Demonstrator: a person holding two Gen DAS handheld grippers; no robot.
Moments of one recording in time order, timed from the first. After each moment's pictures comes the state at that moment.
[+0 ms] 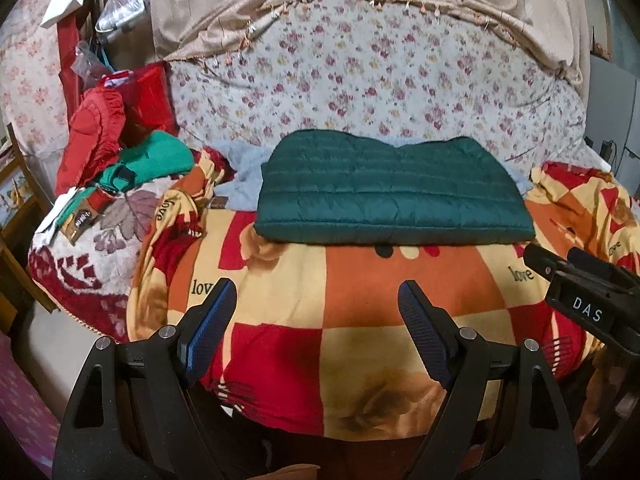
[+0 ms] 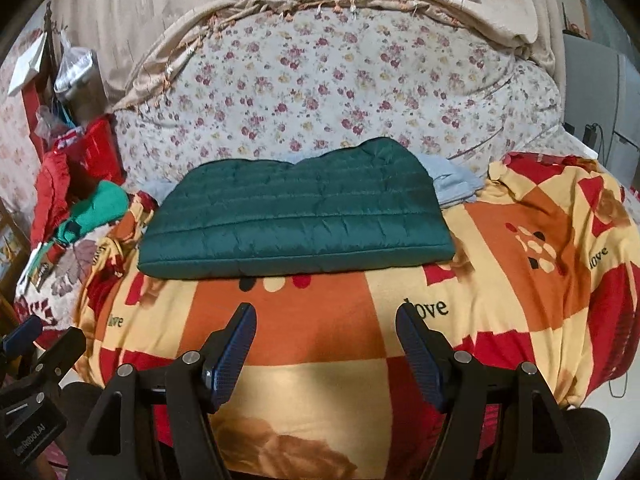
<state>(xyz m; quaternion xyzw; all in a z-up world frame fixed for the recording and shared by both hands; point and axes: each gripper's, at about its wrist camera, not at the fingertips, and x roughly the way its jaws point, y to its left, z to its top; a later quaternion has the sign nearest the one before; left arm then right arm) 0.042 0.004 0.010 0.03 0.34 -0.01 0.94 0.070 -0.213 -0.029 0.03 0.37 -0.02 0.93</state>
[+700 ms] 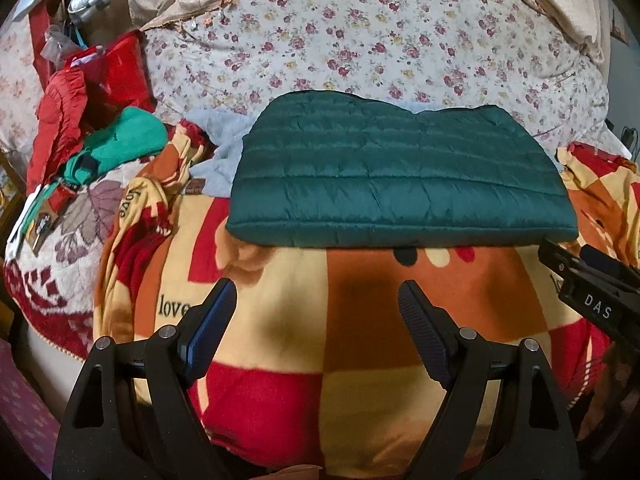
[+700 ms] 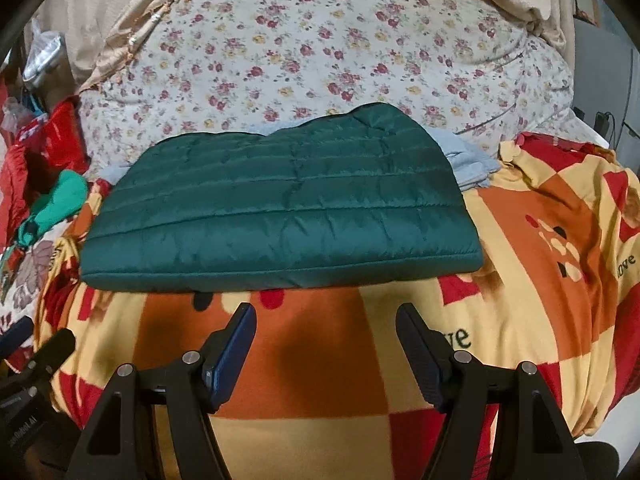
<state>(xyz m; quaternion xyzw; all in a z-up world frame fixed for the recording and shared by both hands) 0.137 -0.005 -0.033 0.04 0.40 -0.01 0.92 0.154 -0.228 -0.076 0.03 0.41 -0.05 0.91</state>
